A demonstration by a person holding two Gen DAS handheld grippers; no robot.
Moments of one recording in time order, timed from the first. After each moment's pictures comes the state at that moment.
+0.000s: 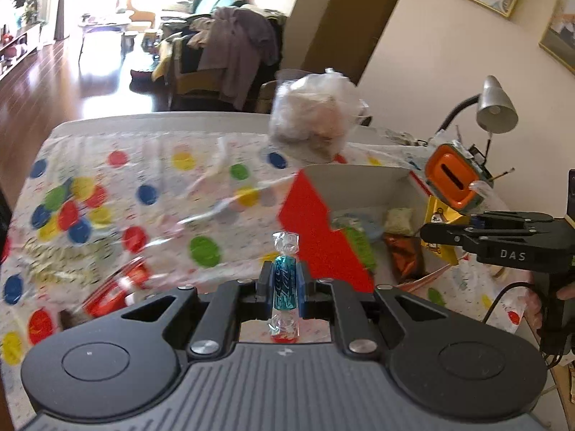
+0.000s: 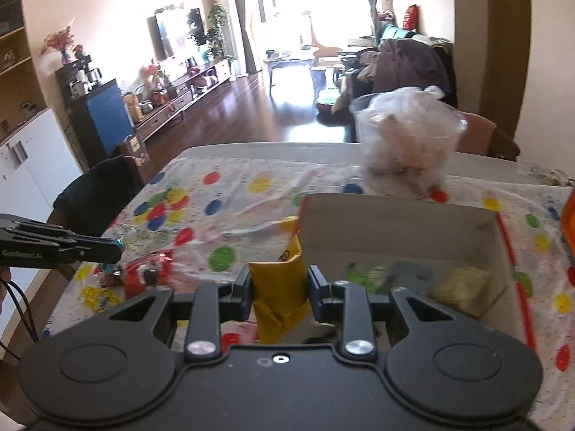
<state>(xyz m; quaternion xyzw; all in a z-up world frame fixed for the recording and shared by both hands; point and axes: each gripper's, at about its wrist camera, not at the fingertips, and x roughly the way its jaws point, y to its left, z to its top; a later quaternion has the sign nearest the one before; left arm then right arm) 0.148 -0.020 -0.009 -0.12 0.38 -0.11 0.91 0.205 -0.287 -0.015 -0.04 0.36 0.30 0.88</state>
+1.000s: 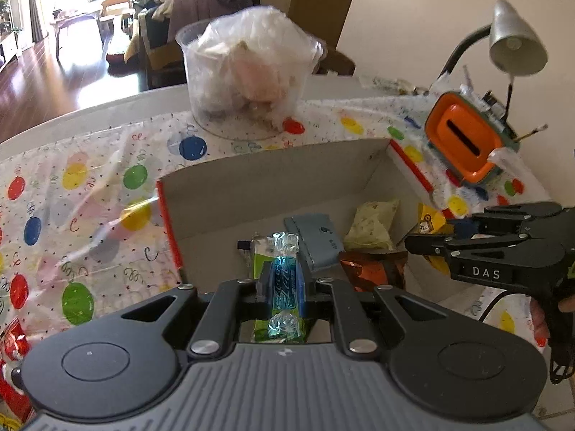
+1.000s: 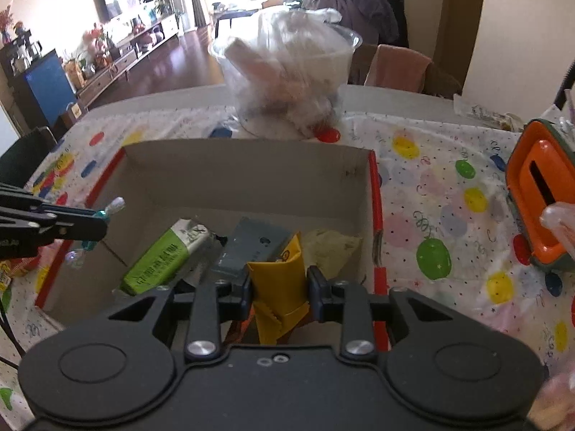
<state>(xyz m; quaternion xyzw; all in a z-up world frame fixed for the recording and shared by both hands) 0.293 -0.194 -0.053 -0.06 0.46 -0.10 0.88 0.318 -0.399 -0.081 -0.07 0.45 0.23 0.86</state>
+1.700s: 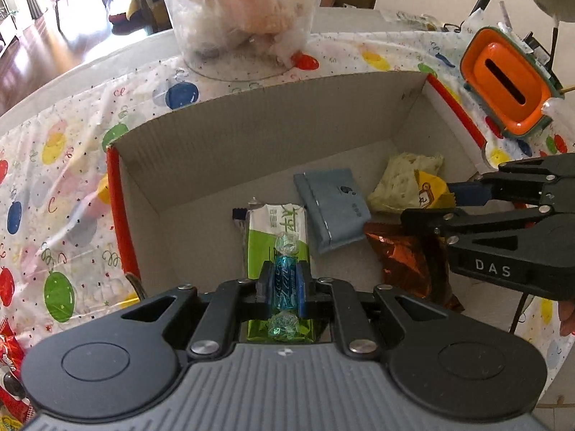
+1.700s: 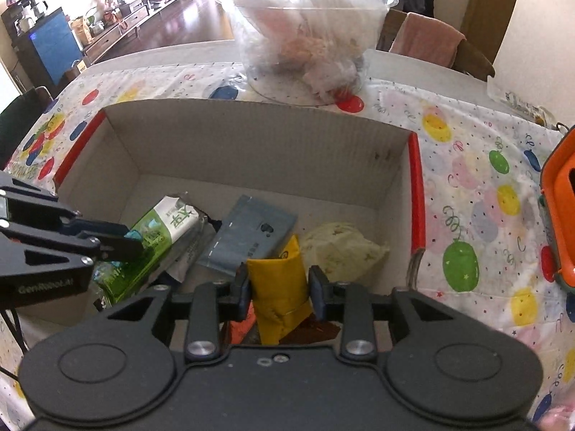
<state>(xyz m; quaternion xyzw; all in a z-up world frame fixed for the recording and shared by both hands) 0.337 -0.222 -0.102 -0.01 0.55 -0.07 0.83 0.353 -0.377 -0.111 -0.11 0.50 0.25 0.82</state>
